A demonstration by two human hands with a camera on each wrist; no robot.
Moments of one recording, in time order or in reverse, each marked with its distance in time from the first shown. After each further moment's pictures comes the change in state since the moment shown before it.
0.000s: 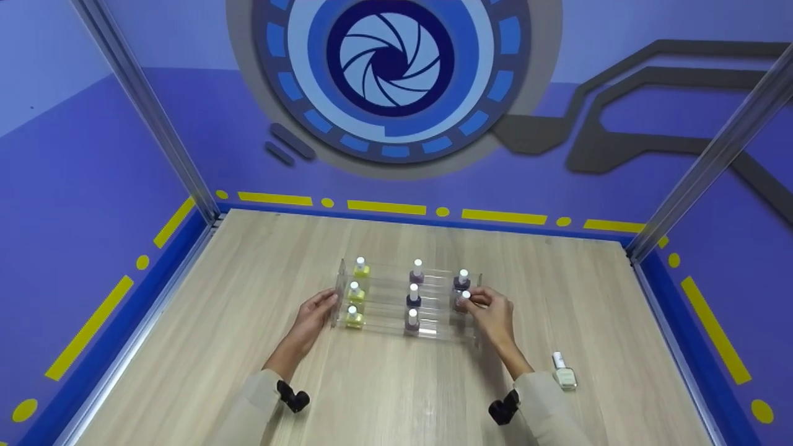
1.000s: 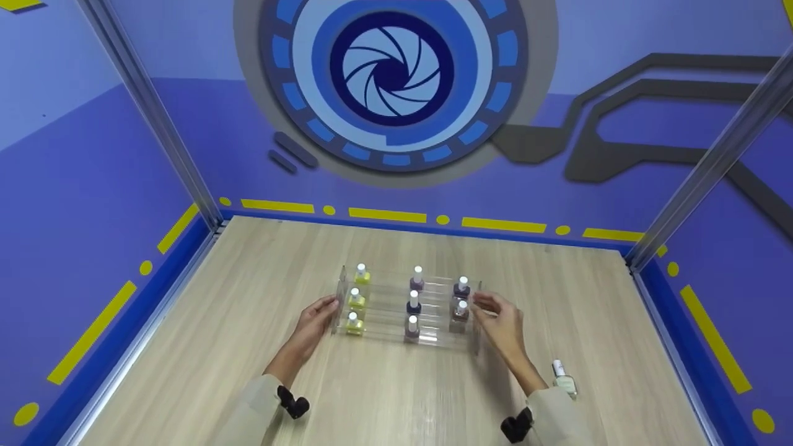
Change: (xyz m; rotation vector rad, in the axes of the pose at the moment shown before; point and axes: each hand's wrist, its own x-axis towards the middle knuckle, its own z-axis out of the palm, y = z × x) left_hand -0.002 0.001 0.000 -0.012 -0.007 -0.015; right_hand -0.015 -0.007 -0.020 0.059 0.005 -0.197
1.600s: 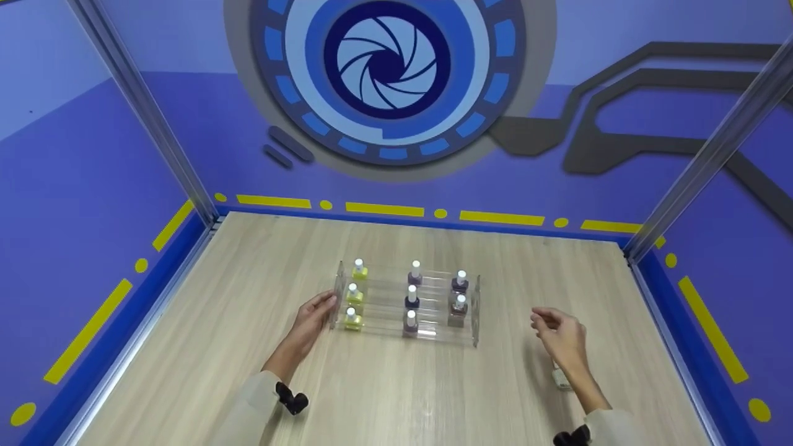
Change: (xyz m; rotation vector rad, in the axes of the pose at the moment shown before) left_hand 0.002 0.001 0.002 0.040 0.045 0.003; right_hand -0.028 0.025 -0.093 -0.201 0.015 0.092
